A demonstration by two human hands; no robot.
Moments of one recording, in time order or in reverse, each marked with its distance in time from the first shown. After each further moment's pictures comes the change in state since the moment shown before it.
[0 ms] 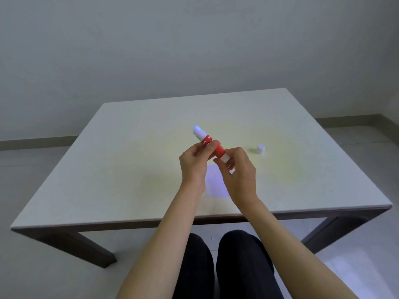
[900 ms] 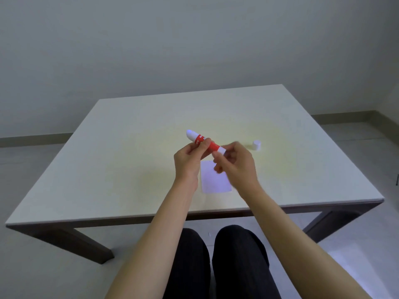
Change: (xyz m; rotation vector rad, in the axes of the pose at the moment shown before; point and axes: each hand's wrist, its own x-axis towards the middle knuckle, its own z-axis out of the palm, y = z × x) left_hand 0.000 0.000 -0.003 0.032 0.042 -0.059; right_hand 0.011 -0.004 -0.018 0.420 -0.243 0.346
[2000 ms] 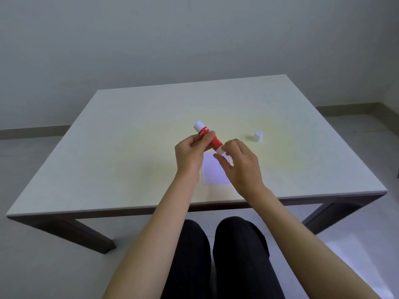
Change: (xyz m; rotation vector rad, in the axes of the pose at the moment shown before) left_hand -0.005 -0.001 0.003 0.099 0.044 0.015; right_hand -0.009 0.018 -0.008 -0.664 0.129 -0.638
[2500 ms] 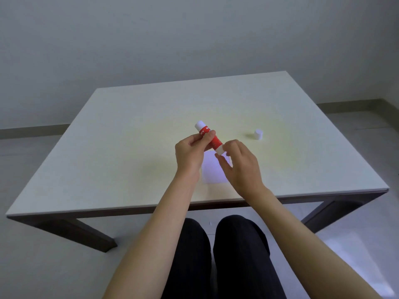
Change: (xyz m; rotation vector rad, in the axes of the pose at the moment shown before) left_hand 0.000 -0.001 0.001 0.069 0.006 -0.016; right_hand -0.004 -0.001 0.004 -0.065 0.026 0.010
